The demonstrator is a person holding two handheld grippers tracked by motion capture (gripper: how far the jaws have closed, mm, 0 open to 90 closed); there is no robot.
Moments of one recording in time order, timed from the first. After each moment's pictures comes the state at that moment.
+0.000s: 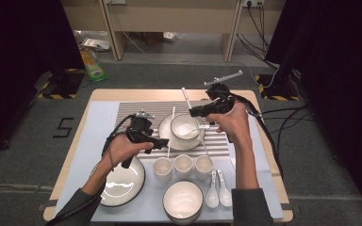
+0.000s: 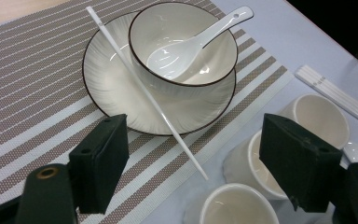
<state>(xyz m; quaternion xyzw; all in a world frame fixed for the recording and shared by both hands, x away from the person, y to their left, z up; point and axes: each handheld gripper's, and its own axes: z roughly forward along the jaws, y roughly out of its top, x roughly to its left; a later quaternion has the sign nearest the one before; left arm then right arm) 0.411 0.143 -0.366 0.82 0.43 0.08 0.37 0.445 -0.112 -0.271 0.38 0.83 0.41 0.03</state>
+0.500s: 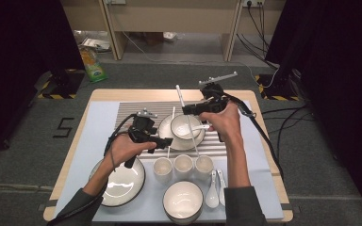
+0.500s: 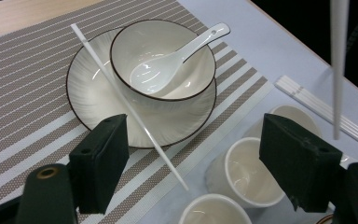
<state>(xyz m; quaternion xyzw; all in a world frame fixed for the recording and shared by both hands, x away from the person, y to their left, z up) 0.406 0.134 -0.356 0.81 0.42 0.08 0.40 0.452 -0.097 -0.278 0.39 0.81 0.44 0.02</state>
